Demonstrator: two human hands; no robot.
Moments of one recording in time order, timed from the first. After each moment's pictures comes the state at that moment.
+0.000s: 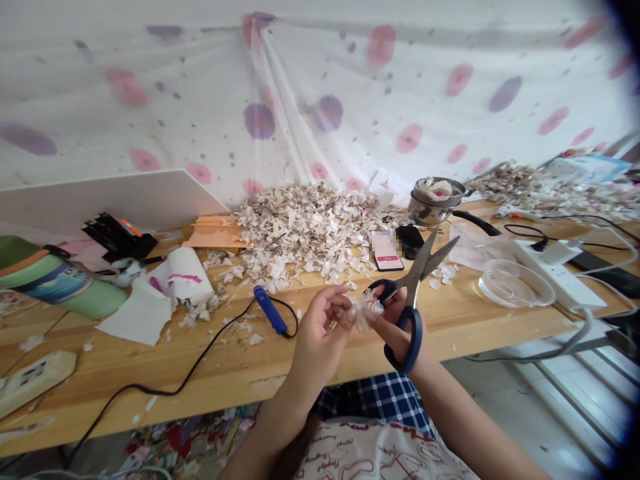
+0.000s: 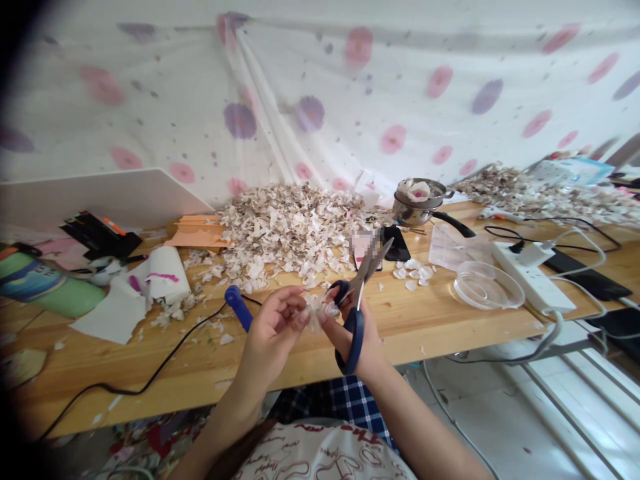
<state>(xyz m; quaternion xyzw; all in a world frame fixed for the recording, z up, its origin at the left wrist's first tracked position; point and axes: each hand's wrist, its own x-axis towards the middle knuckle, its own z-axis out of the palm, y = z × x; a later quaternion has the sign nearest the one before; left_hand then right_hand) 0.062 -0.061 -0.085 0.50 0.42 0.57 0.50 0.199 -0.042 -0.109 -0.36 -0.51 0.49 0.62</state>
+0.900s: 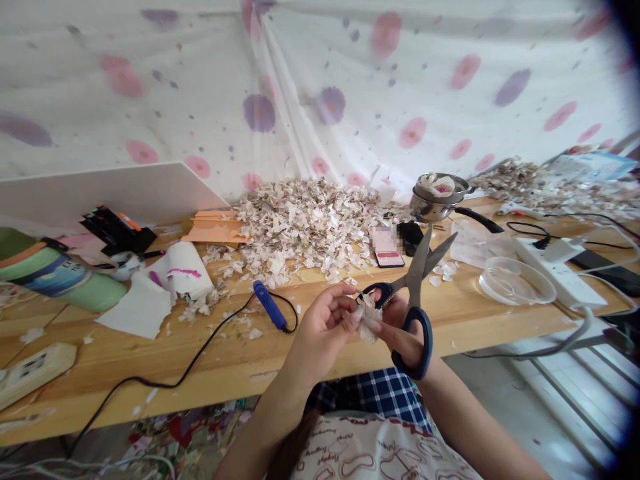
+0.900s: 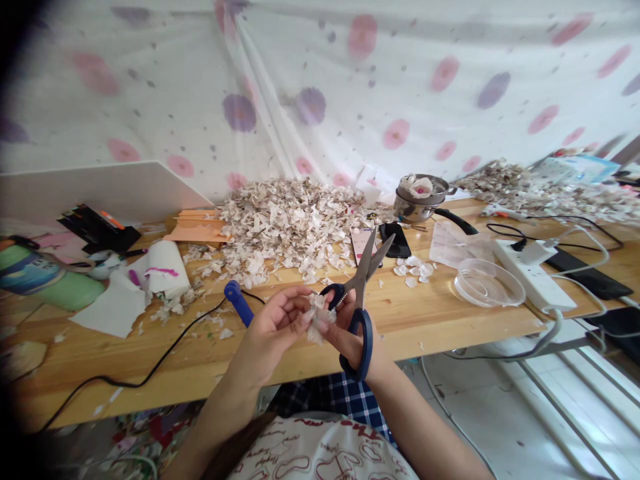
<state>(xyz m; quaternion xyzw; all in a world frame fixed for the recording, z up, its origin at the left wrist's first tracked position) 0.058 -0.062 -0.082 0.45 0.37 0.53 0.61 0.199 -0.050 -0.094 -0.34 -0.50 0.58 0.55</state>
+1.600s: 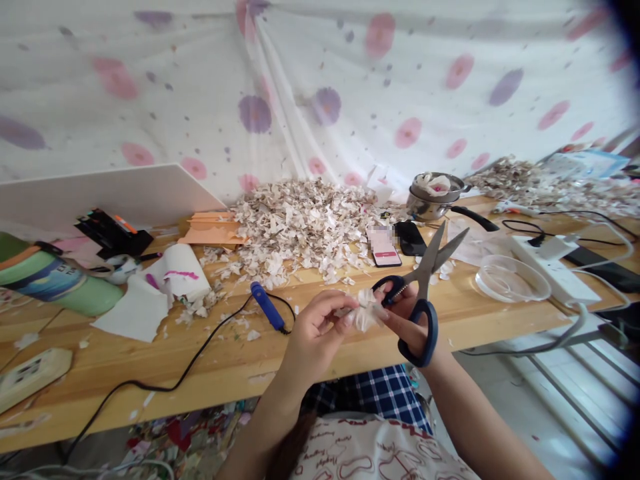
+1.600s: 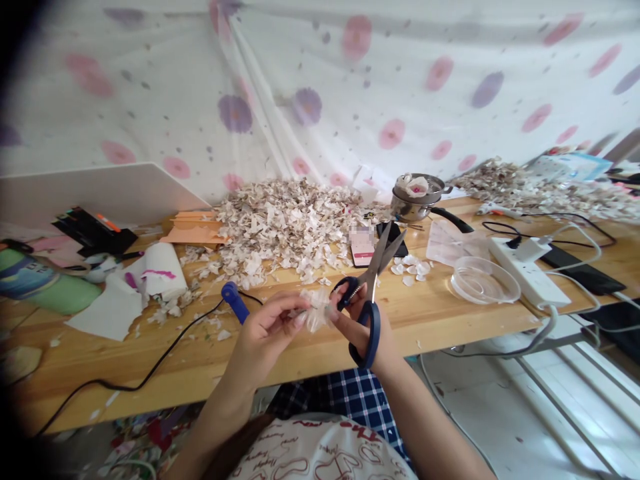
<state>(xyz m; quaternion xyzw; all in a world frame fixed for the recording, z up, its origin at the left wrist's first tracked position) 0.051 -0.065 -0.084 0.58 0.39 0.54 0.47 0.221 -0.039 -0.098 -0.35 -0.51 0.50 0.60</state>
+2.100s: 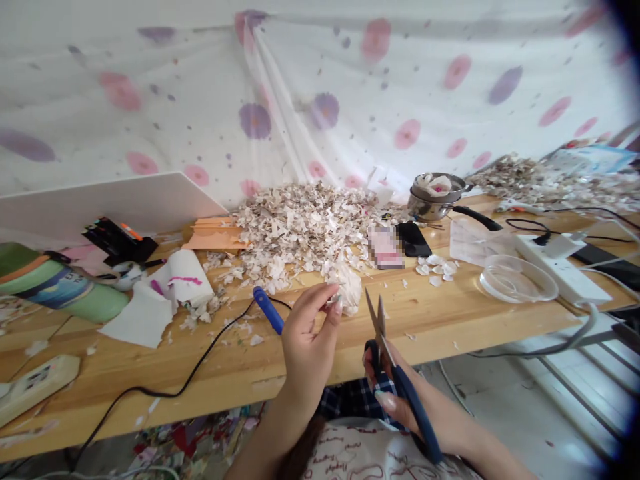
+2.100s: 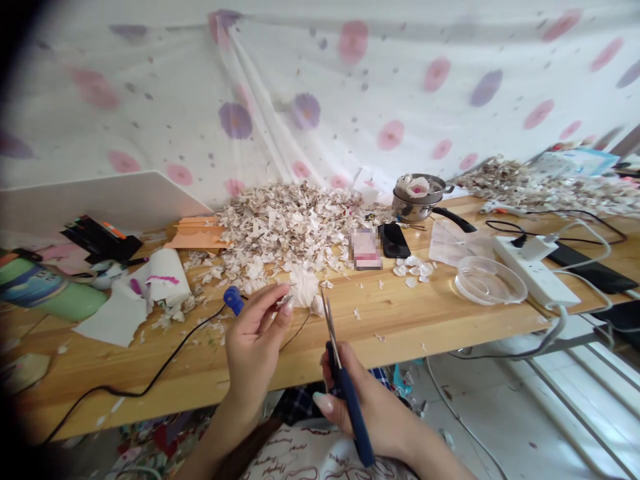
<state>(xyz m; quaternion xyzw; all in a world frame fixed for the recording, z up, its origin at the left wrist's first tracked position) 0.057 -0.064 -0.088 0.58 0.44 0.64 0.23 0.243 -0.114 -0.114 -0.38 -0.65 0.60 0.26</state>
